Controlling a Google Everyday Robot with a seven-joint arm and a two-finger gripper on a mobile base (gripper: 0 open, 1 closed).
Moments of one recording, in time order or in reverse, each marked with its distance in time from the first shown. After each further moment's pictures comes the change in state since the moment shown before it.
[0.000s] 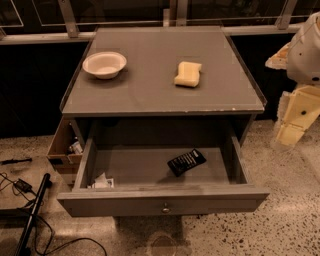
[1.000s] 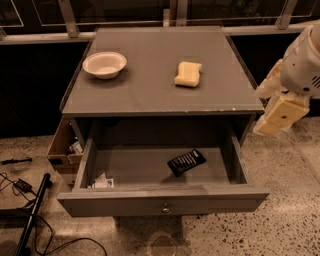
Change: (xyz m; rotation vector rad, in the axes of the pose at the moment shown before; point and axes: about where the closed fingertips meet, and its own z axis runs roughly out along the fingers) arm -0.003 -0.001 0.017 0.017 -0.043 0.025
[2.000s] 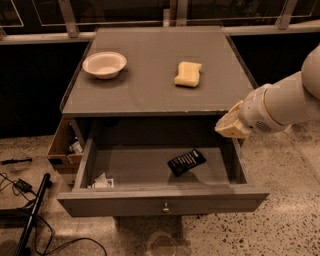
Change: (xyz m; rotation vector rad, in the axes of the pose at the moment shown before) arm -0.023 -0.018 0.128 0.071 -0.292 0.148
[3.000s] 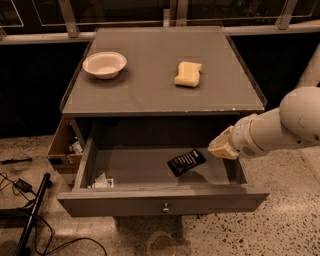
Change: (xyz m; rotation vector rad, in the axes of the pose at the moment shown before) arm 0.042 0.020 0.066 -0.036 -0.020 0.063
